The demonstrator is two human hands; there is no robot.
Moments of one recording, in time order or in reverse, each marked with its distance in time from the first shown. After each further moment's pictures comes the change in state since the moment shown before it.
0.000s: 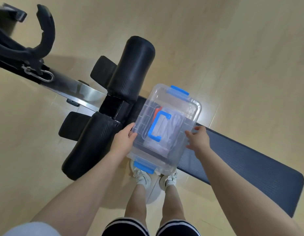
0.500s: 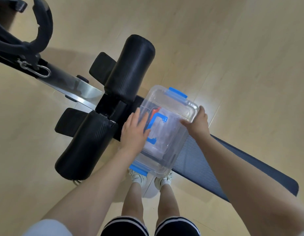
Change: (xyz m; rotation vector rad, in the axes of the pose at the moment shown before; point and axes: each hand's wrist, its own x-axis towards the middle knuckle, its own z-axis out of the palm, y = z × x) left_hand 0.015 0.031 0.032 0.510 0.157 0.319; right_hand 0.033 -0.045 -0.014 -0.294 -0.031 -0.232
